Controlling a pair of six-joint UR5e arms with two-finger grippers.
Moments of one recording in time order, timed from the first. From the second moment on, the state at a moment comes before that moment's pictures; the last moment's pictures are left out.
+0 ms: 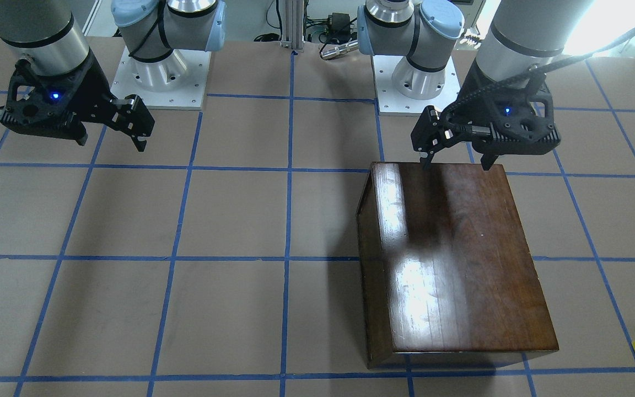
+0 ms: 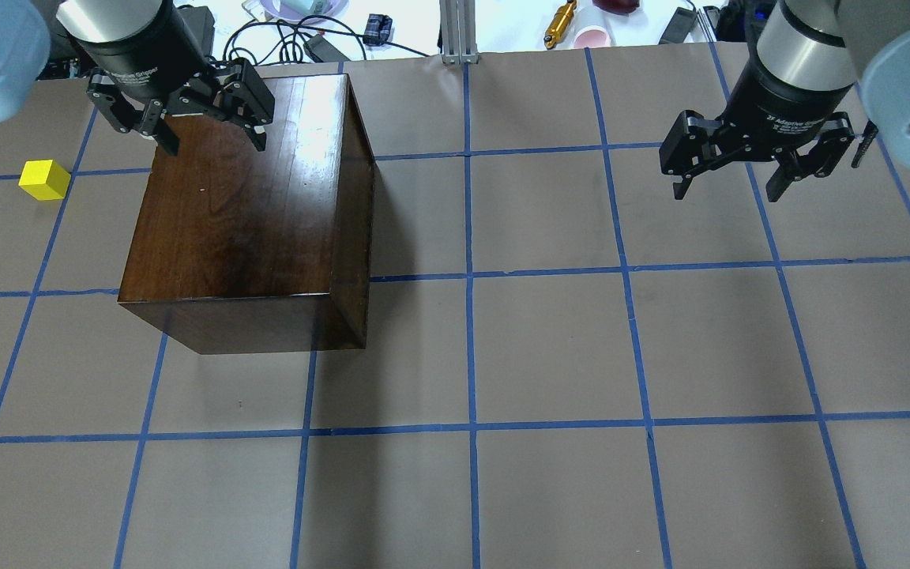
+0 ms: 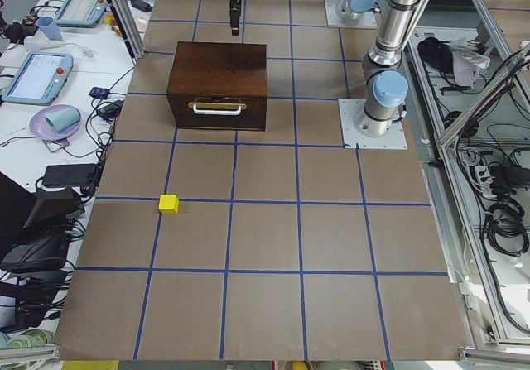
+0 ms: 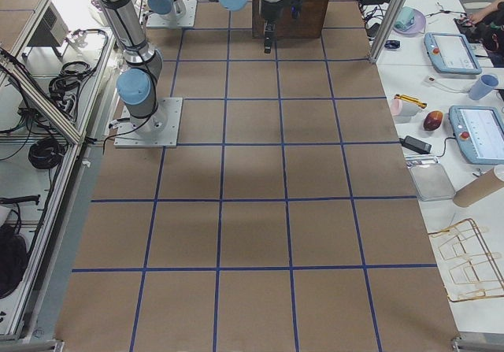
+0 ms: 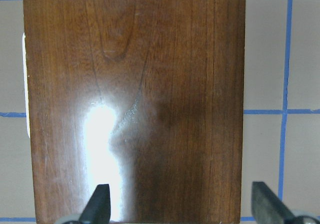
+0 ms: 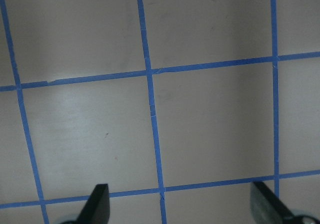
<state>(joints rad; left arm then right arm) -1.57 -1.65 -1.44 -1.56 1.58 -0.01 1.52 -1.59 1.63 -1.60 -1.59 0.04</state>
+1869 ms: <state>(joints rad) -1.56 -1.67 -1.44 -1.54 1.57 -0.01 1.52 -1.59 1.63 -1.60 -1.59 0.04</state>
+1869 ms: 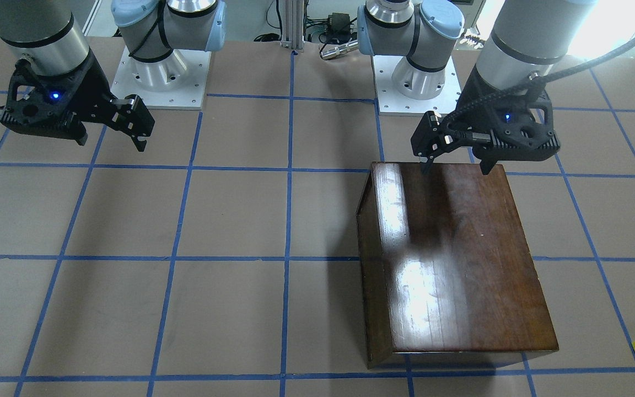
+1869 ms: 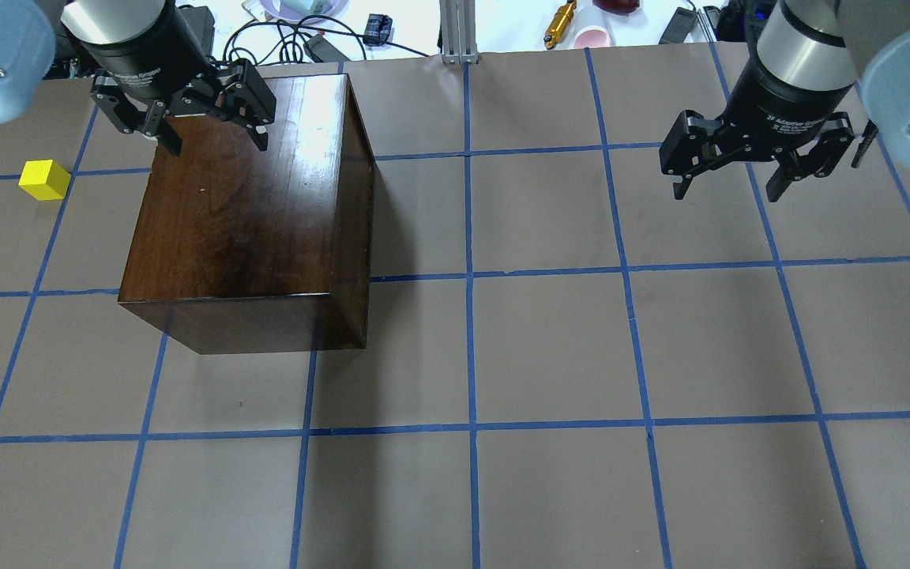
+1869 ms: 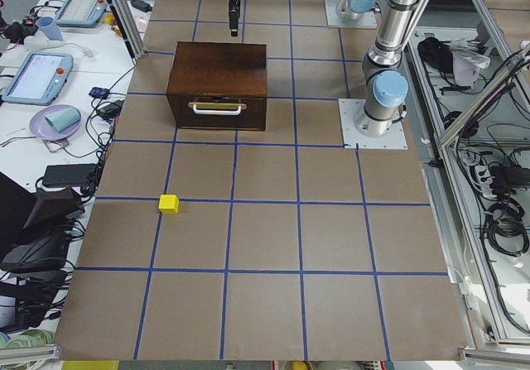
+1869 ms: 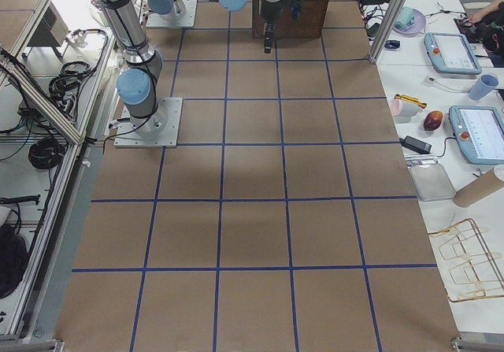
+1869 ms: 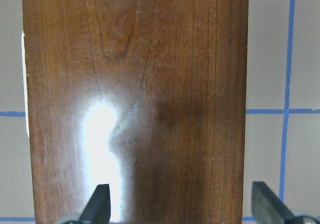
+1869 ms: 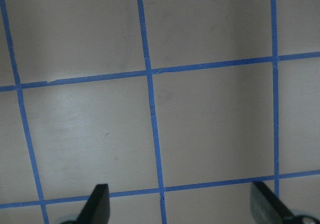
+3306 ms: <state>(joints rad) -1.18 -1.89 -1.43 -1.34 1.49 0.41 1.52 -1.59 1.63 -1.60 -1.59 0.04</state>
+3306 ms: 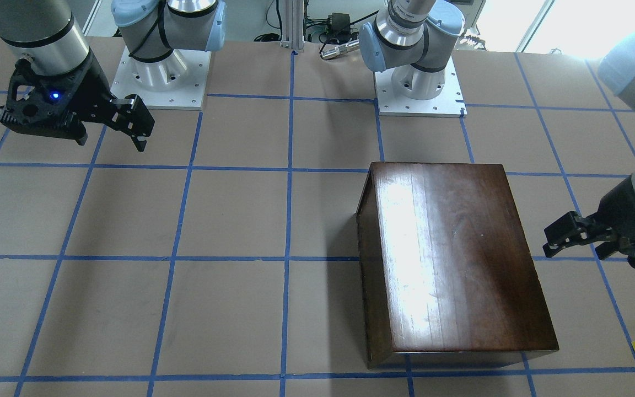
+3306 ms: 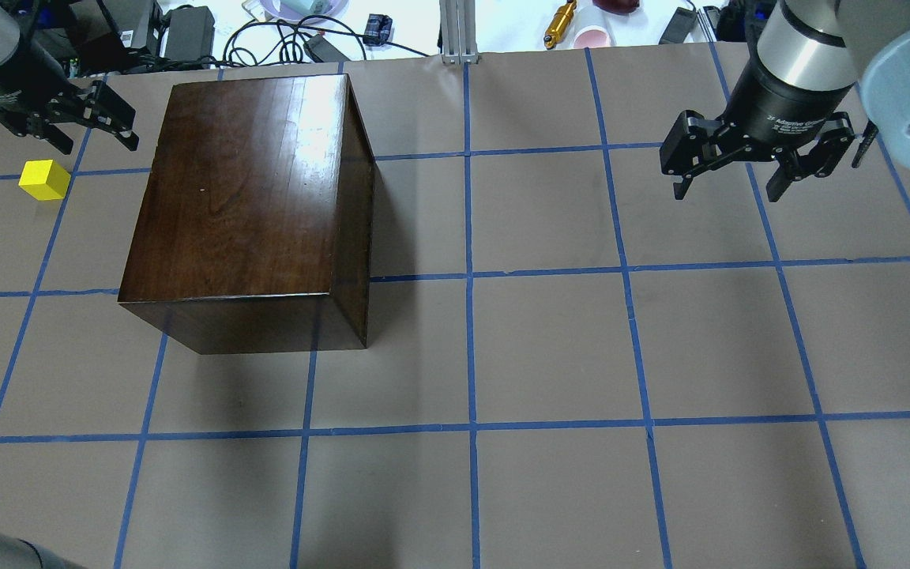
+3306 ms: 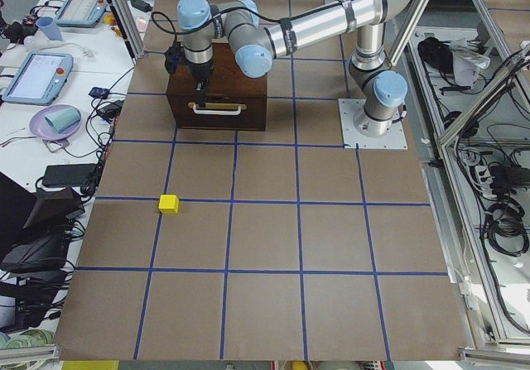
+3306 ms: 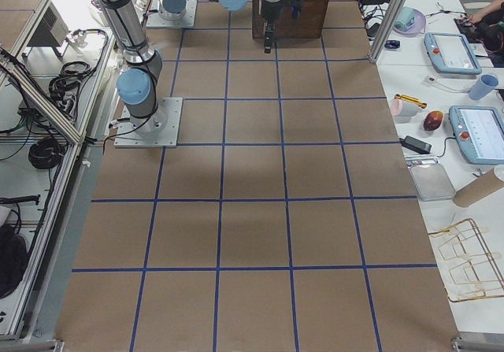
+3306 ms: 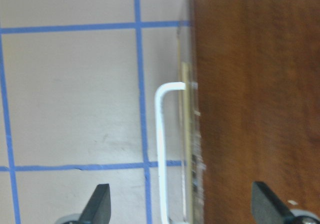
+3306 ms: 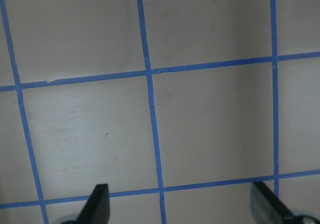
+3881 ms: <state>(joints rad) -1.11 -1.97 -1.44 -1.36 1.38 0.47 1.52 -1.59 1.63 -1.60 -1.59 0.04</state>
